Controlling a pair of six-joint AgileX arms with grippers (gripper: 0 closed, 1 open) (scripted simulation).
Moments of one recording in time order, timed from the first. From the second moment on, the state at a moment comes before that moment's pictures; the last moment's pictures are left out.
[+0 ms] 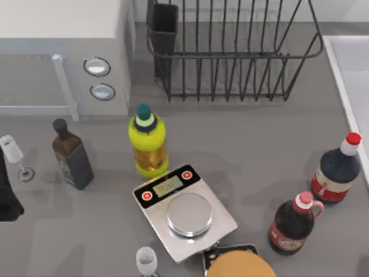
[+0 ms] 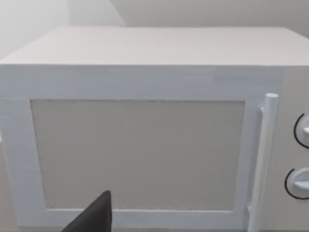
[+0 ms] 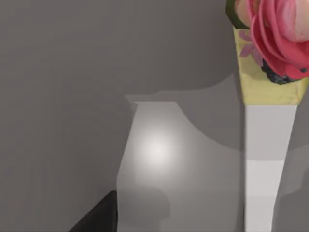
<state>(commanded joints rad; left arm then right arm) 0.00 0.00 0.00 0.00 0.00 0.00 -0.45 1.57 0.58 -0.58 0.00 -0.42</state>
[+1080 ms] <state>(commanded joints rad) 0.00 0.00 0.00 0.00 0.00 0.00 -0.46 1.44 0.74 -0.83 -0.01 -0.43</state>
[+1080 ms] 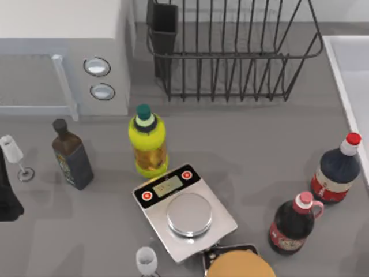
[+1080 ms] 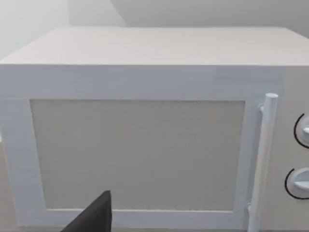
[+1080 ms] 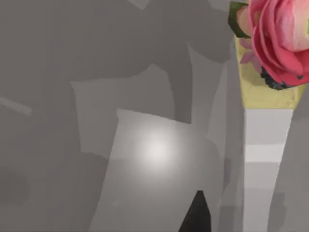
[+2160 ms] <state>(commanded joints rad) 0.00 0.00 0.00 0.00 0.00 0.00 -0.42 1.51 1.13 -1.21 -0.01 -0.39</state>
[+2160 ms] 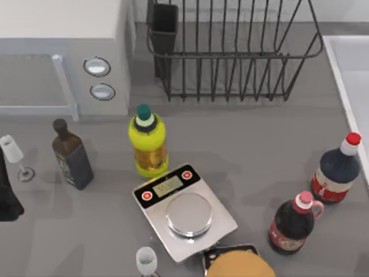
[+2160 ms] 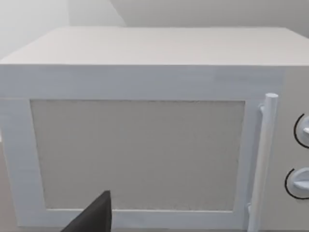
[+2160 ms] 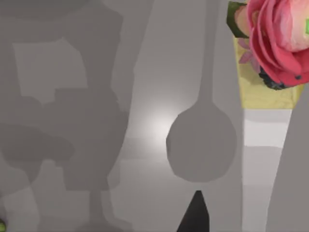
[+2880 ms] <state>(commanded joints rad) 0.00 0.00 0.00 0.00 0.00 0.00 -0.25 2.38 2.36 -1.58 0.00 -0.21</state>
